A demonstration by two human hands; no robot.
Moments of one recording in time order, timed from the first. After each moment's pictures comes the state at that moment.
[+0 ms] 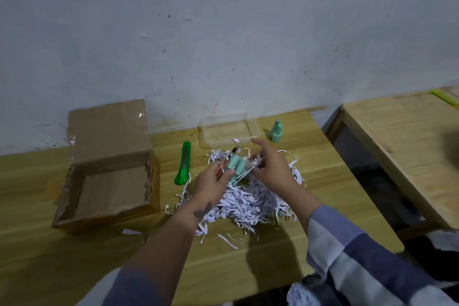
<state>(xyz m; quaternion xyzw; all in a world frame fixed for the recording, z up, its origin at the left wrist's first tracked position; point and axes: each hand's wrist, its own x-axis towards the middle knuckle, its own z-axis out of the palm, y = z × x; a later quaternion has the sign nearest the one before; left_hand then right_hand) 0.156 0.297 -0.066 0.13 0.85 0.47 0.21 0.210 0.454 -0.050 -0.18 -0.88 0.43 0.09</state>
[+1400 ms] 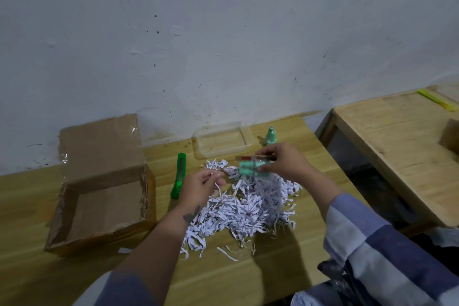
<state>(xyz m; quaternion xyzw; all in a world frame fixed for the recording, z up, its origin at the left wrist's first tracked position) 0.134 0.287 -0.061 0.15 0.81 0.53 0.19 0.212 0.495 -0.002 -0.20 -0.90 0.40 -0.04</state>
